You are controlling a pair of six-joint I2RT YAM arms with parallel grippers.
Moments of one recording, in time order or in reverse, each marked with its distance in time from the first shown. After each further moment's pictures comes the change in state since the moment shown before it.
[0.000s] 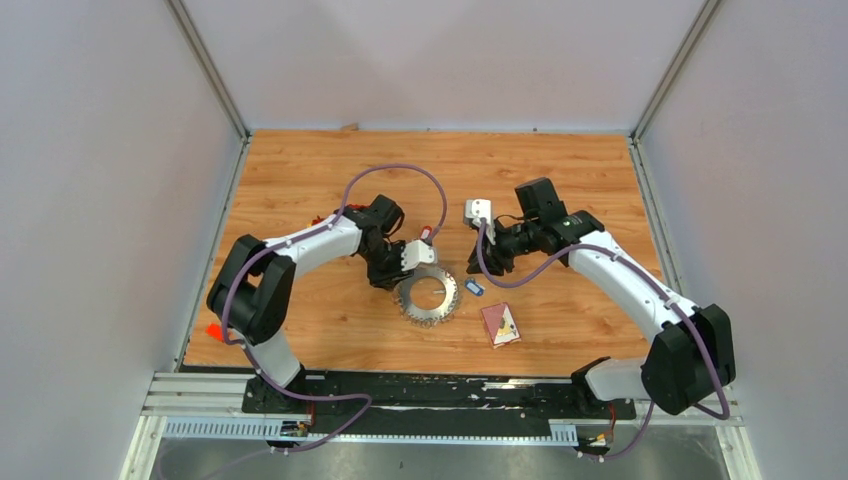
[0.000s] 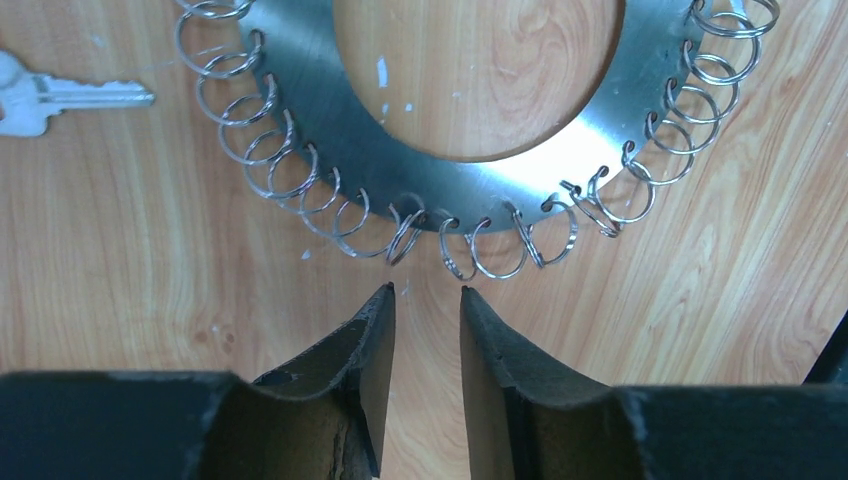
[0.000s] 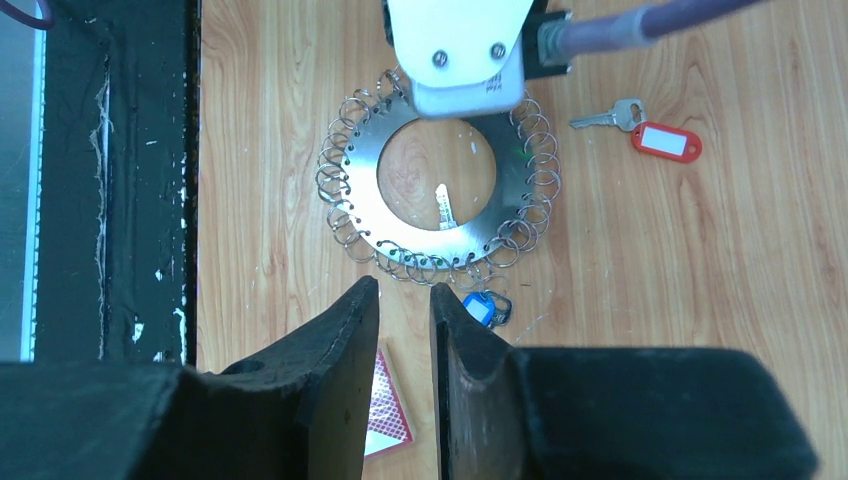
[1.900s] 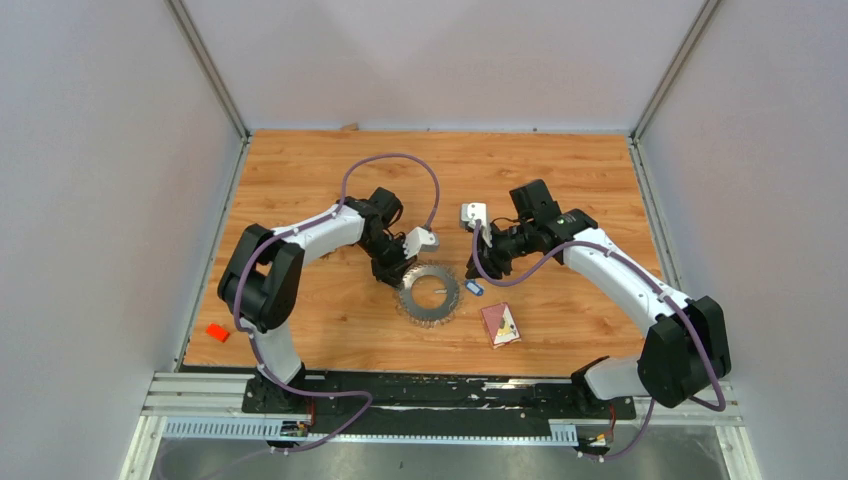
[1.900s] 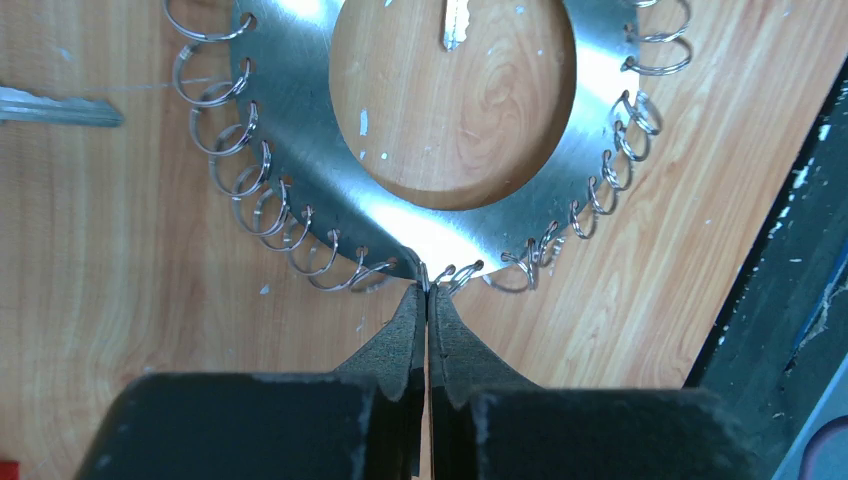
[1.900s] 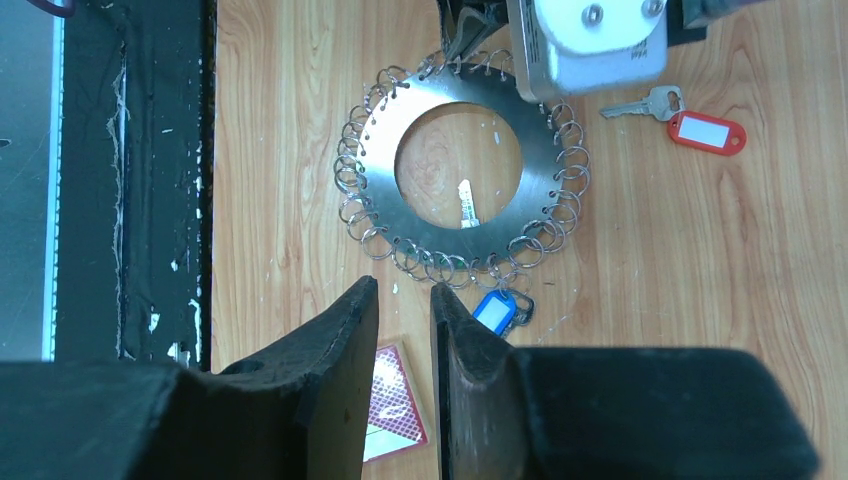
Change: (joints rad) left arm 0.045 0.089 0.087 -0.064 0.163 -0.160; right arm 0.014 0.039 0.006 -0.035 -0.005 -0.014
